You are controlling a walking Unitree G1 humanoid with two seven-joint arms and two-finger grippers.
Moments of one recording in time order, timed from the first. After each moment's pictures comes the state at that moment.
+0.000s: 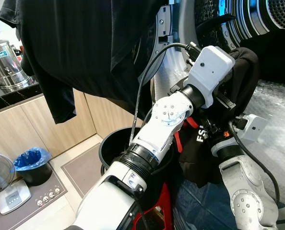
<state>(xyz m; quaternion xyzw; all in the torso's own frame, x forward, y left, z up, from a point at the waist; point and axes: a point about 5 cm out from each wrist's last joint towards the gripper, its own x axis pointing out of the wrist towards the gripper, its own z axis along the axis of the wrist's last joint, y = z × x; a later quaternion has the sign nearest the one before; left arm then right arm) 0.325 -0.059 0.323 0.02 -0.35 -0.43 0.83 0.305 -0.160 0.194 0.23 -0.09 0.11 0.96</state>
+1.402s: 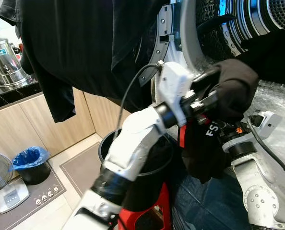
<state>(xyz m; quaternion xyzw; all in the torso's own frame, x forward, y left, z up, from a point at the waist) 0.302 0.004 0.292 -0.06 -0.26 -0.54 0.80 0.307 -0.187 0.207 0.23 -0.11 0.16 0.95</state>
